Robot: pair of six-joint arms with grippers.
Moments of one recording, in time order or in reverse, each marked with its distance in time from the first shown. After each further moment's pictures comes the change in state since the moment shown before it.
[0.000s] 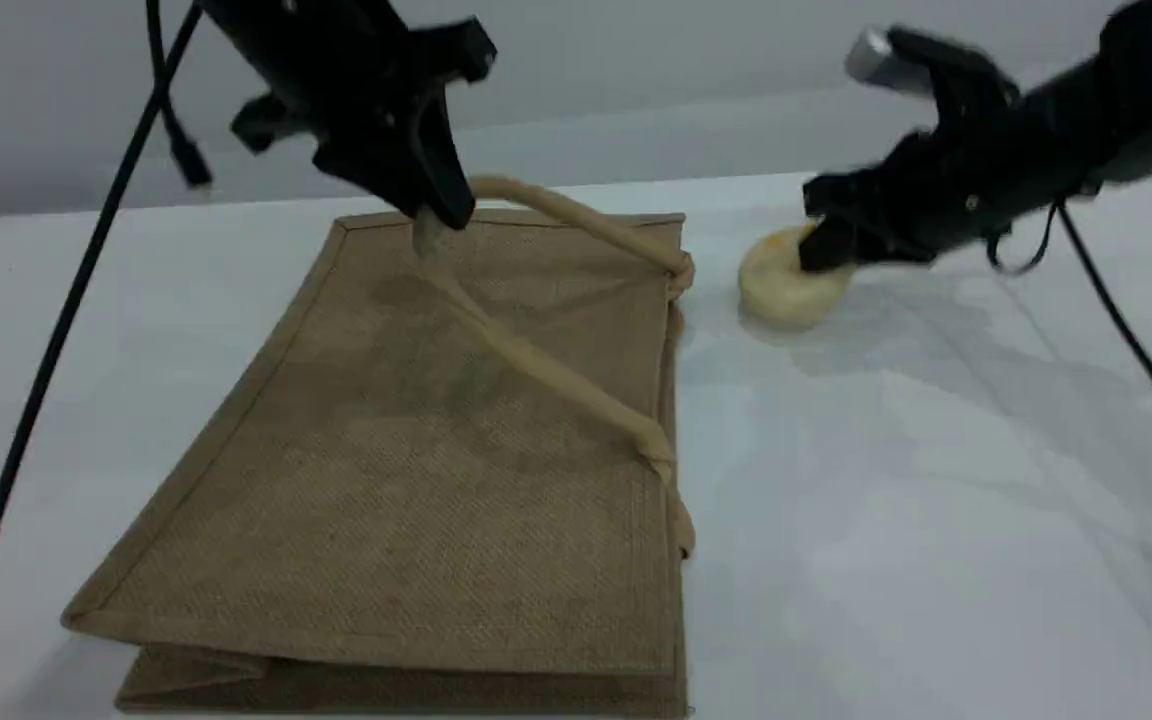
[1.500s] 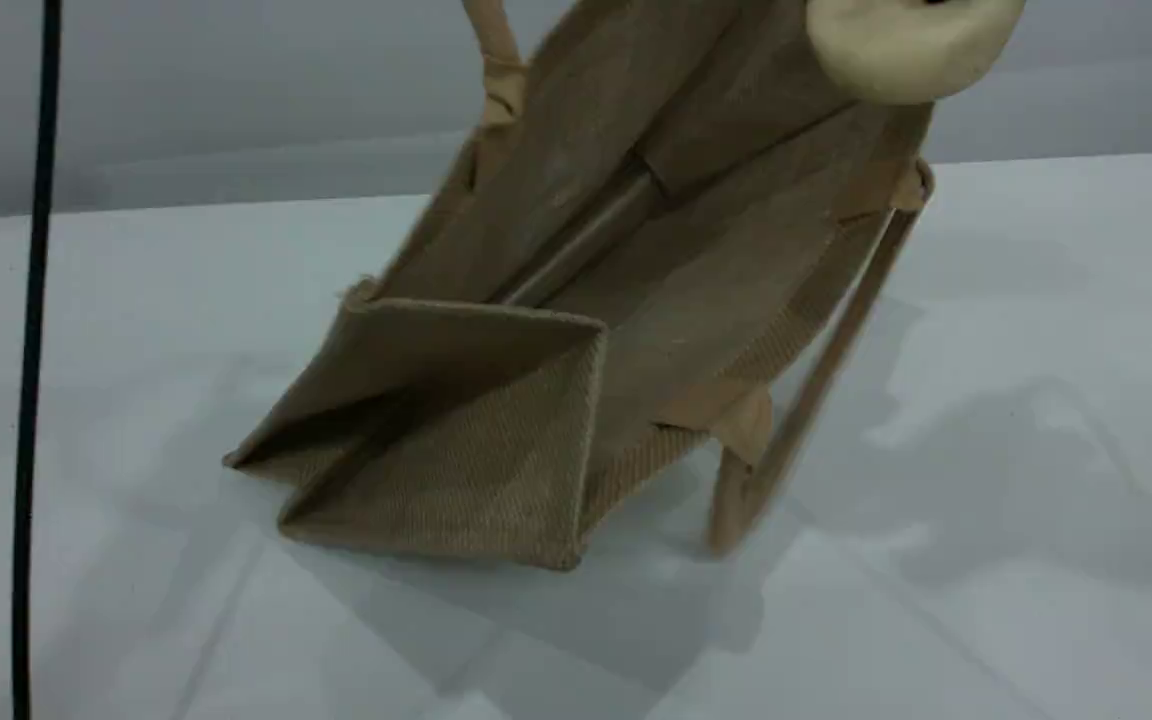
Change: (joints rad) left arm 0.001 -0.170 -0.490 -0.206 0.286 0.225; right arm 0.002 -0.767 0.277 -0.766 0.375 0.721
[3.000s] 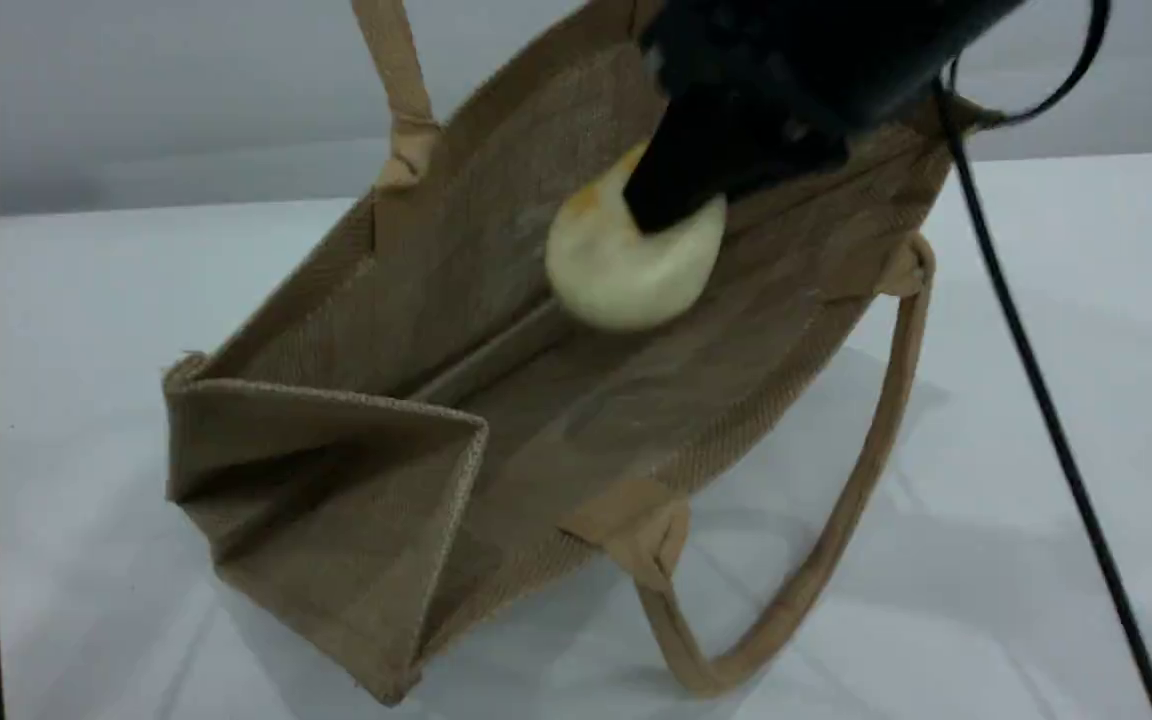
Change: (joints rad) left arm 0.000 -0.145 0.210 -0.002 -0.001 0.026; right arm 0.324 0.234 0.000 0.096 -0.235 0.000
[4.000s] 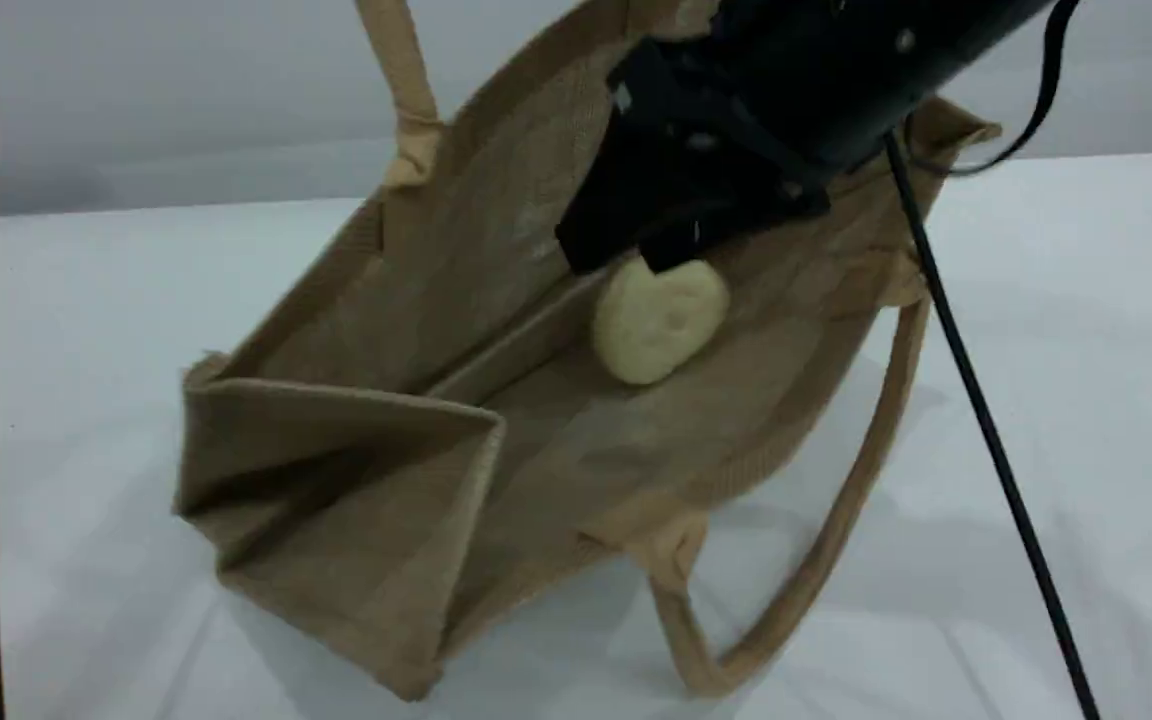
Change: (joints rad) left arm 0.000 -0.001 0.000 0.001 0.000 0.005; right arm 0.004 0.014 -0.003 0.081 0.084 -0.082
